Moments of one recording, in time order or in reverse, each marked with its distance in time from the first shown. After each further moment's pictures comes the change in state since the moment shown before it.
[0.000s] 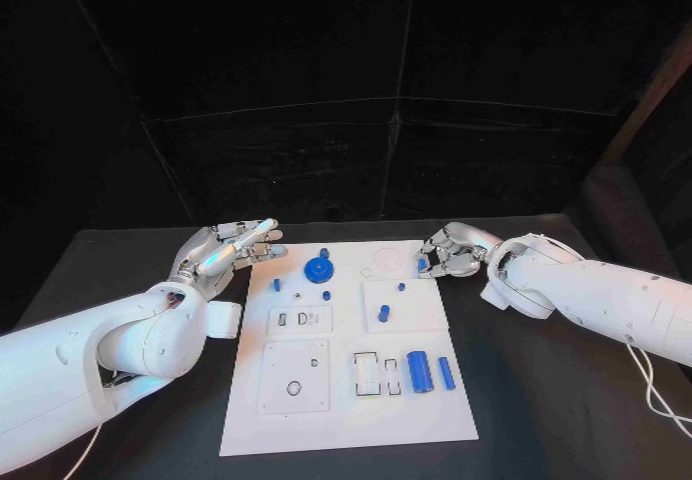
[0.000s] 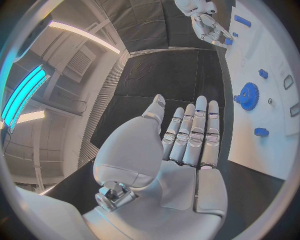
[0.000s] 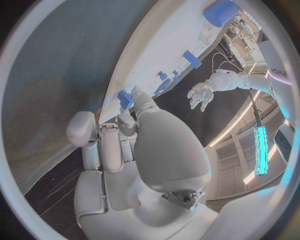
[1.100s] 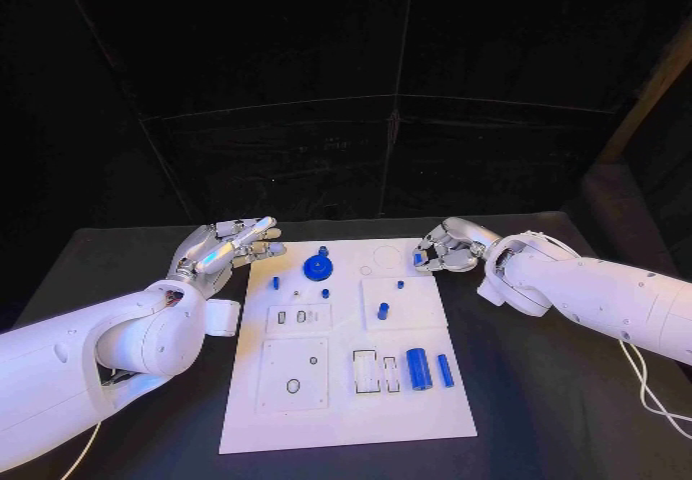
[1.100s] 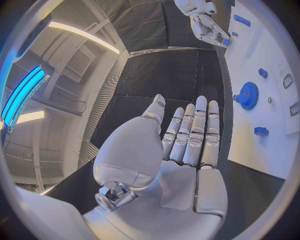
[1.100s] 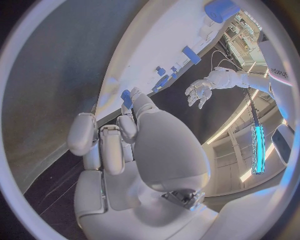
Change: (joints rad) left arm 0.000 0.001 0.000 -0.004 0.000 0.000 -0.003; left_hand 0.000 0.000 0.000 0.000 0.000 0.000 0.000 0.000 0.000 0.000 0.000 0.000 0.000 0.000 0.000 0.000 0.001 0.000 0.000 0.000 0.000 0.000; right arm -0.002 0.007 0.000 -0.005 0.021 -0.036 0.034; right_hand 0.004 0.065 0.081 -0.030 -0.026 0.094 -0.021 0.035 -0.003 0.059 -0.030 0.072 0.098 0.001 -0.028 0.040 0.013 0.000 0.042 -0.023 0.039 0.081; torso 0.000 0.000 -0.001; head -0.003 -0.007
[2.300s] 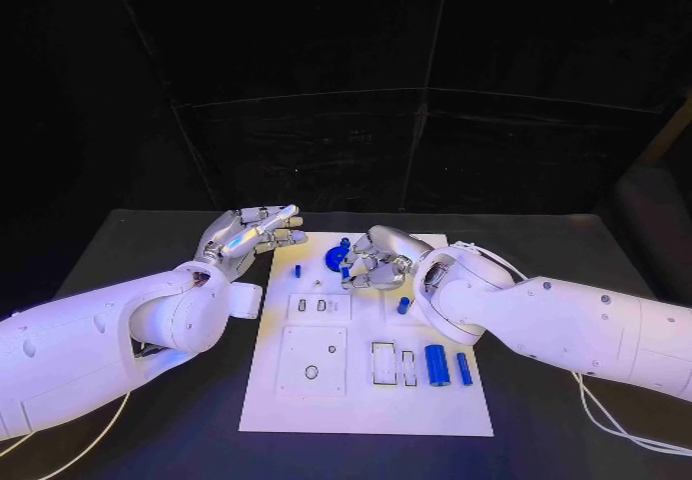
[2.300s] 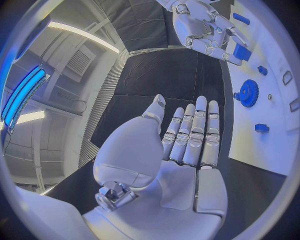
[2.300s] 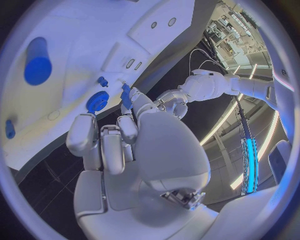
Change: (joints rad) left arm 0.001 0.005 0.000 -0.011 0.000 -0.001 -0.002; left_hand 0.000 0.000 0.003 -0.003 0.000 0.000 0.000 0.000 0.000 0.000 0.000 -0.004 0.000 0.000 0.000 -0.004 0.000 0.000 0.000 0.000 0.000 -0.001; right arm 0.008 0.196 -0.005 0.323 -0.187 -0.094 -0.363; right_hand -0.013 0.013 0.031 -0.012 -0.001 0.000 0.000 -0.006 -0.001 0.004 -0.004 0.000 -0.002 -0.003 -0.003 0.003 0.000 0.000 0.003 -0.003 0.004 0.003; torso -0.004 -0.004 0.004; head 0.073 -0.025
